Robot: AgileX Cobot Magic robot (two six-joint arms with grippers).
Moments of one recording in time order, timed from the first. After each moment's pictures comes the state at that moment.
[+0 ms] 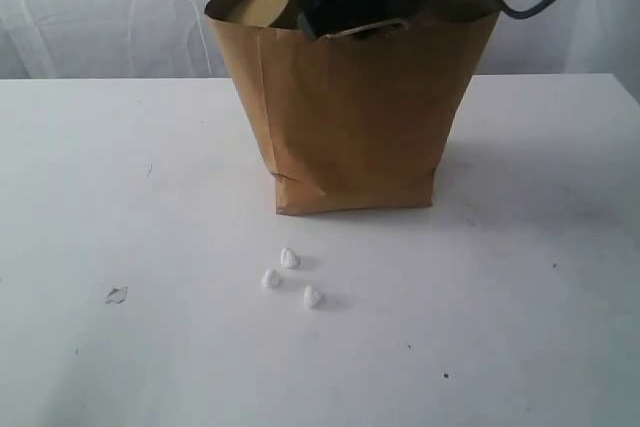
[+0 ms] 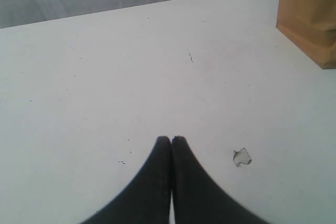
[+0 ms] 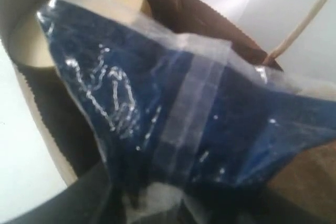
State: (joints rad) left arm -0.15 0.44 -0.06 -0.07 0.01 0.15; right arm 0.49 1.75 -1.61 -0.03 0.60 -0.19
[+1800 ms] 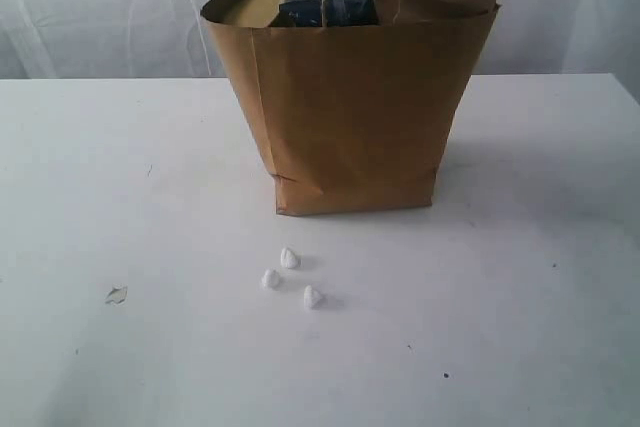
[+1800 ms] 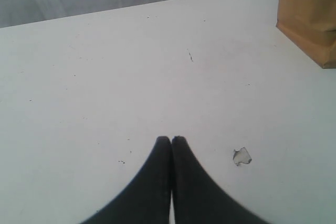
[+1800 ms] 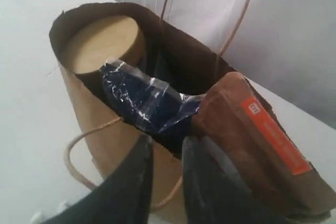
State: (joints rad) left arm -0.15 0.44 -0.06 -0.07 0.01 0.15; right arm 0.49 1.54 -1.62 -0.02 0.77 -0.16
